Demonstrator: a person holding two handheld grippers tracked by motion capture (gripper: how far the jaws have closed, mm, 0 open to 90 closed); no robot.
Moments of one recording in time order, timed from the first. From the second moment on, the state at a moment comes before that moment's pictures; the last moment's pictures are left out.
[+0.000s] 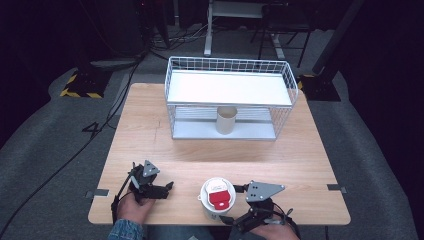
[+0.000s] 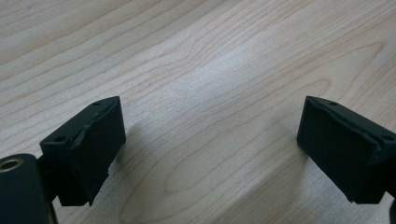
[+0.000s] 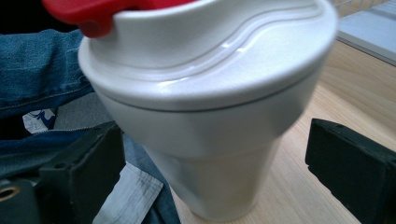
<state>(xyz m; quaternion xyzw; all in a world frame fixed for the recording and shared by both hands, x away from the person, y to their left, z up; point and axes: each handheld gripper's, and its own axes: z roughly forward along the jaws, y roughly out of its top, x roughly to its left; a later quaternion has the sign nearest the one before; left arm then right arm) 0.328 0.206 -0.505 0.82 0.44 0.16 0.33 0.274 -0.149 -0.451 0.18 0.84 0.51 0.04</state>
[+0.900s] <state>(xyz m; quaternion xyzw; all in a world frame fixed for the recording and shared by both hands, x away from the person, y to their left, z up) 0.328 0.206 -0.505 0.82 0.44 0.16 0.33 0.282 -0.121 -0.473 0.17 0.83 0.53 0.04</state>
